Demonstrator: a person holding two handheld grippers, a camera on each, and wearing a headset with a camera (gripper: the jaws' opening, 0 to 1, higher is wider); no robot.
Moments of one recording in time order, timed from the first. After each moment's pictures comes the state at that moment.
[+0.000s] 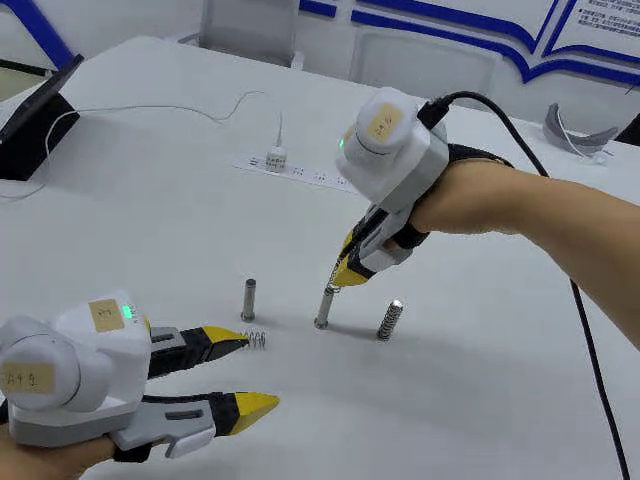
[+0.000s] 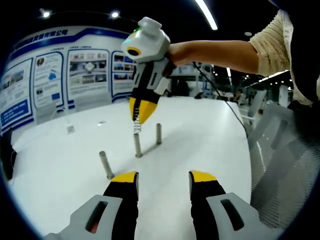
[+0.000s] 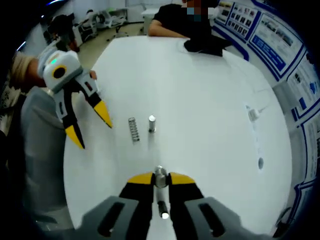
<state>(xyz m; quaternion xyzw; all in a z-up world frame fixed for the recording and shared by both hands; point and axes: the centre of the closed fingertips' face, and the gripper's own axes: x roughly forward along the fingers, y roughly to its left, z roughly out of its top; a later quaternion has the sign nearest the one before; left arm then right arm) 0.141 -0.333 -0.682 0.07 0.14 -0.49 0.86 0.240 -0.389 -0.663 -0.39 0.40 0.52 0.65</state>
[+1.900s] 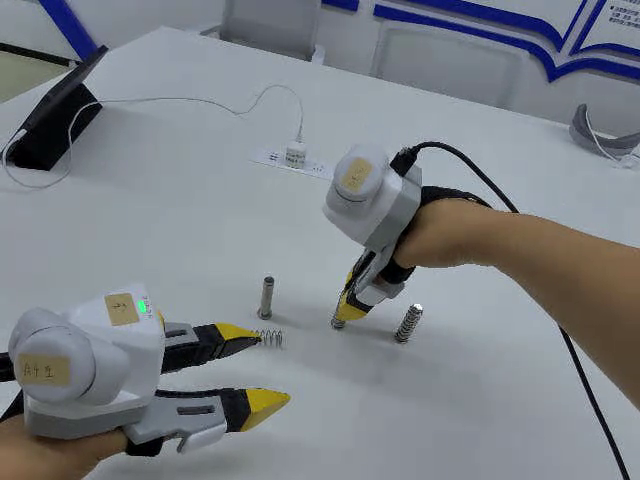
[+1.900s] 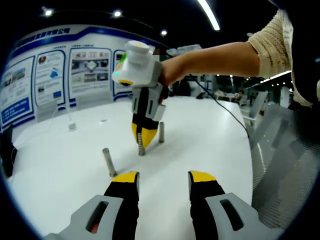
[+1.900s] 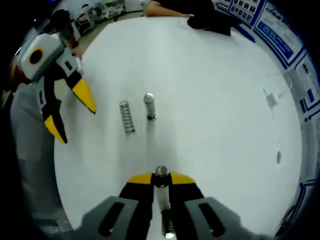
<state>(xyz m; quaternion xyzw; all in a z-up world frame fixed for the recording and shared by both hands) 0.144 -0.327 -0.685 0.07 0.14 -0.49 0.86 0.236 -0.388 -0.722 -0.40 0.46 0.51 0.61</state>
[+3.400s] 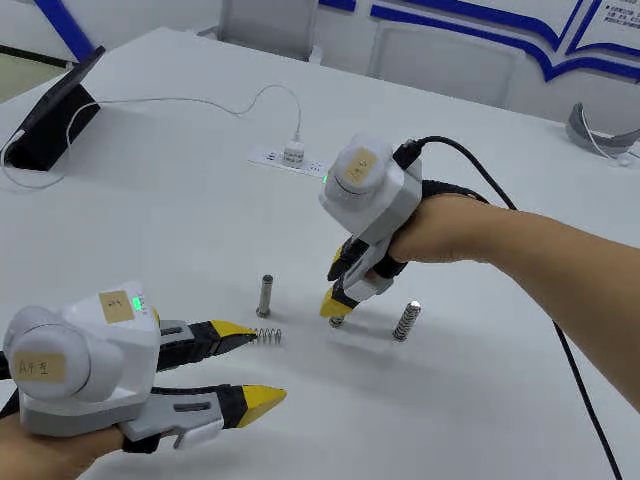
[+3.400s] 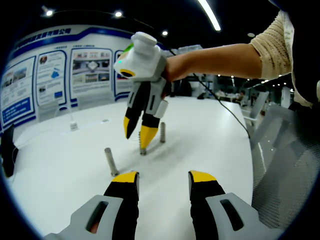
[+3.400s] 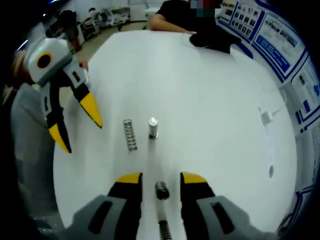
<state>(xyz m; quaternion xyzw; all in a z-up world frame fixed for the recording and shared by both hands) 0.145 -0.324 -0.683 0.07 0.14 -0.48 0.86 0.237 -0.362 -0.704 -0.39 0.40 0.53 0.64</state>
